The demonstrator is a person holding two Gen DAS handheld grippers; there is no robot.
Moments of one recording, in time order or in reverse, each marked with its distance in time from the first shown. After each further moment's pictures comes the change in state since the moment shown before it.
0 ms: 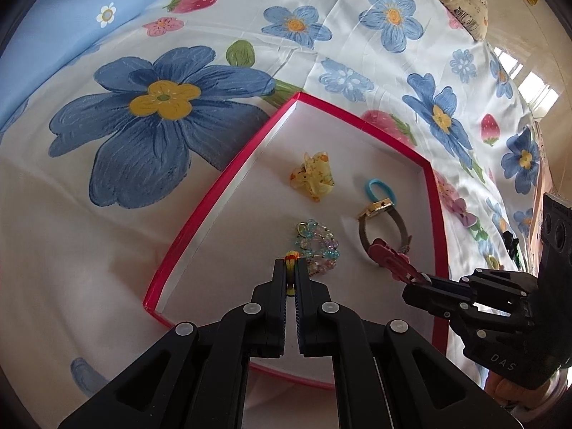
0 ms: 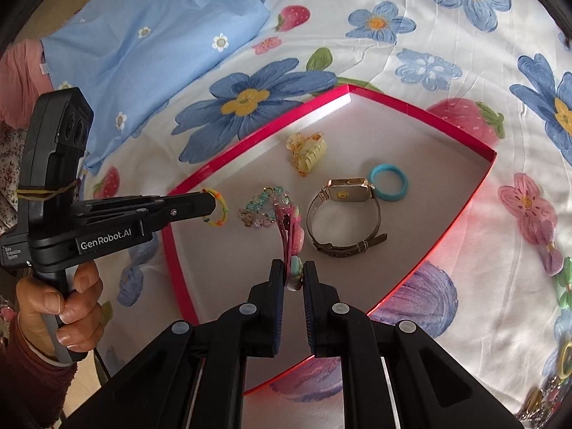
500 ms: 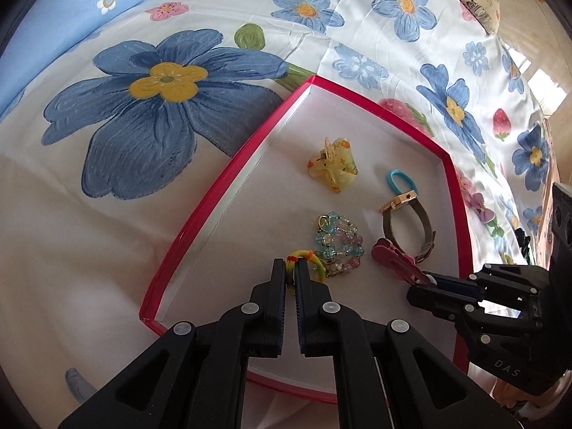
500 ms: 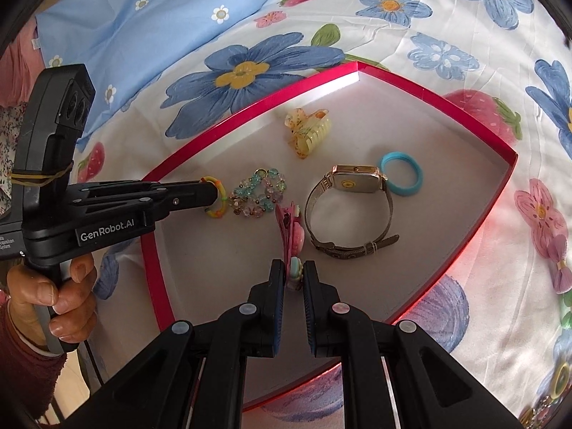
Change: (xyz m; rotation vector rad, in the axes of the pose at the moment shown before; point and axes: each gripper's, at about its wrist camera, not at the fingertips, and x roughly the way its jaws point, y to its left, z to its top) left arm 0.026 0.008 0.002 -0.006 0.031 0.030; right arm 0.023 0.002 0.005 -0.048 0.075 -0.028
